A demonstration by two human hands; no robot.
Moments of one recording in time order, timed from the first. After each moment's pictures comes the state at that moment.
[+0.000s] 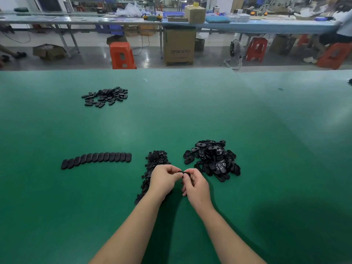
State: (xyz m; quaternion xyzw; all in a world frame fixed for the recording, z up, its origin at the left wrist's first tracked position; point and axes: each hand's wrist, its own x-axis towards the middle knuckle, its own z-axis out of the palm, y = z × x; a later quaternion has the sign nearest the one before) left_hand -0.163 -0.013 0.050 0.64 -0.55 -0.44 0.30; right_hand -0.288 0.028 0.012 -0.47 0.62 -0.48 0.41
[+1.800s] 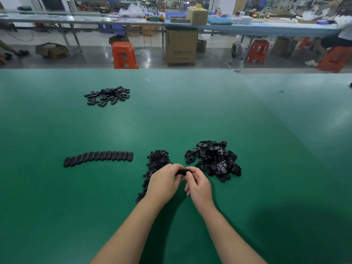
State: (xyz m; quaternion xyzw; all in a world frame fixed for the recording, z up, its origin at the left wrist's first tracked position) left_hand -0.152 -0.002 0.043 0.57 -0.77 -0.16 0.25; right_hand -0.289 0.026 0.011 -0.44 0.60 -0.51 0.43
